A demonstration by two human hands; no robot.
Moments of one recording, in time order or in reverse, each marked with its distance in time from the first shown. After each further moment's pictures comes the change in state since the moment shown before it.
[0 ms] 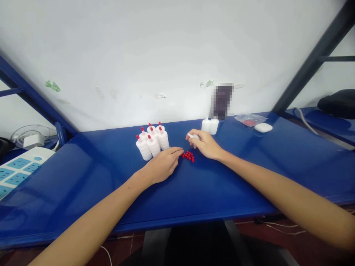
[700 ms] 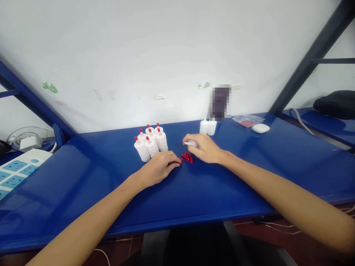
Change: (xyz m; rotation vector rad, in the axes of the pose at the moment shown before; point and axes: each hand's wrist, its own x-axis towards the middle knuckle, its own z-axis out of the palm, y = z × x) left_hand -0.004 -0.003 -0.005 -0.237 0.053 0.024; right_hand -0.008 -0.015 -0.008 -0.359 -0.103 -0.220
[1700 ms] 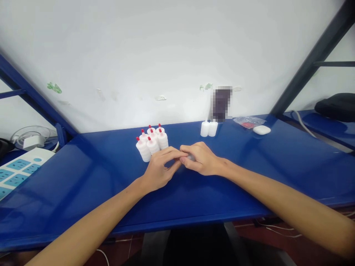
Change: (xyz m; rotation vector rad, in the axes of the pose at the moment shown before) left_hand 0.002 0.025 0.002 -0.197 0.446 0.106; right_hand -0.007 -0.035 0.006 0.024 -0.124 -0.119
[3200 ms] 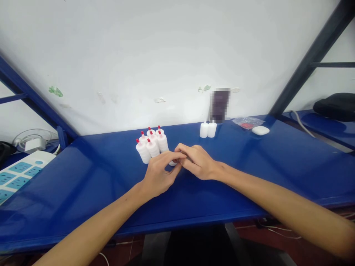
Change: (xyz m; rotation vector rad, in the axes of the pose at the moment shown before) left_hand -0.001 0.017 0.003 0.144 0.101 -0.015; right_hand -0.001 -0.011 0.003 0.163 0.041 -0.044
